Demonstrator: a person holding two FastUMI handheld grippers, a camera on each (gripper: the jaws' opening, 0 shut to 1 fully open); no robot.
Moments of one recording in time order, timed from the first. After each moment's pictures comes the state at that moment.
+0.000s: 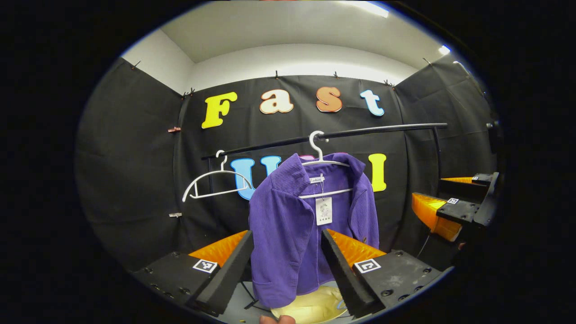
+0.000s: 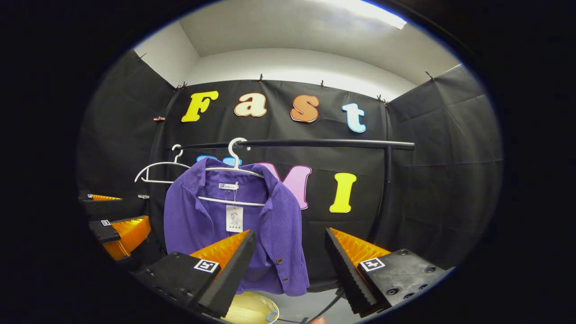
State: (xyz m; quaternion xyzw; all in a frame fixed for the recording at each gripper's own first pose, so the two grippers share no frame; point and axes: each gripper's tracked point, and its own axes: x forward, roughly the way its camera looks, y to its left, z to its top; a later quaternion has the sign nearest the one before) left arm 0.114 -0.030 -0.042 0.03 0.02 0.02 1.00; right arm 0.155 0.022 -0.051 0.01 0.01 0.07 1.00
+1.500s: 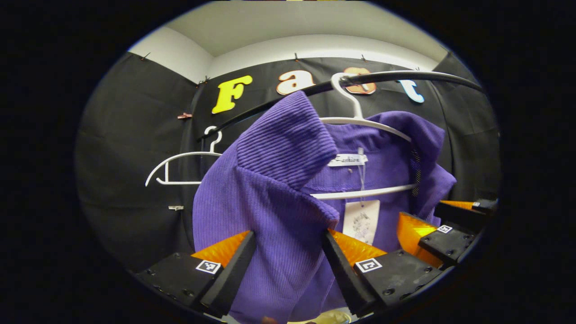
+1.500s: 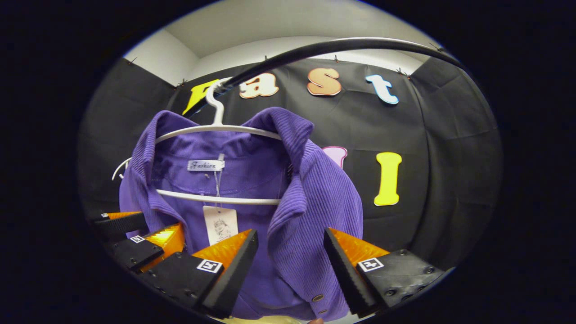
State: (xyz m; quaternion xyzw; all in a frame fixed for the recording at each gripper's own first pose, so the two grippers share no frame) left arm 0.325 -0.015 -0.093 0.00 -0.01 0.14 0.99; right arm 0.354 0.111 -0.146 0.08 0.01 0.12 0.99
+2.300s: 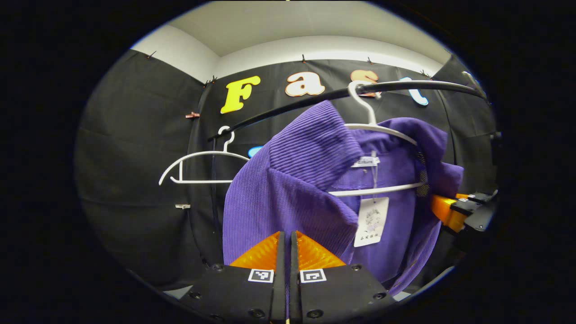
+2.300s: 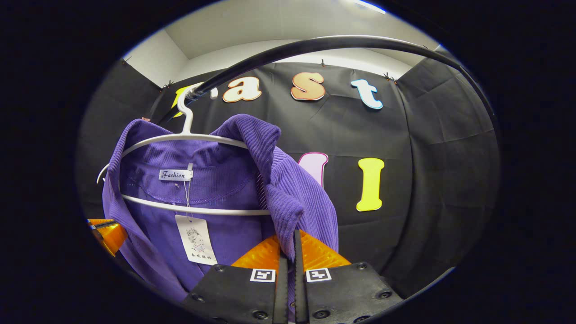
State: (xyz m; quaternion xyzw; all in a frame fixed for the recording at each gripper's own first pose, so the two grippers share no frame) left arm 0.288 -0.023 -0.096 0.03 0.00 0.12 0.99; right arm 0.368 0.080 -0.135 0.06 0.00 0.09 0.99
